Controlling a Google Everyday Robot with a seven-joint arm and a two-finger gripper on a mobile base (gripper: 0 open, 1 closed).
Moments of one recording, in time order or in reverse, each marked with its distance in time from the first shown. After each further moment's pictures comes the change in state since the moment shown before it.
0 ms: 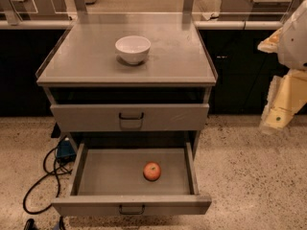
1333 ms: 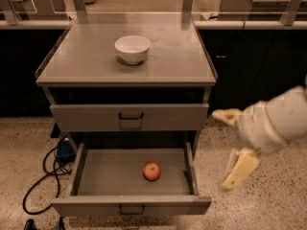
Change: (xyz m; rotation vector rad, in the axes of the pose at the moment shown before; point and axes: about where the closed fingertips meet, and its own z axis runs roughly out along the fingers) arm -0.007 0.075 0.156 -0.185 -0.404 -0.055
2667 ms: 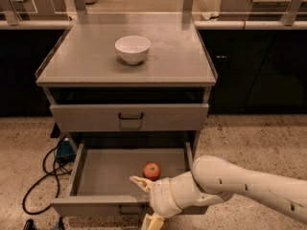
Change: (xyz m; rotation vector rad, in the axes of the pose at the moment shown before) arm -0.049 0.117 0.291 -0.266 -0.435 -0.100
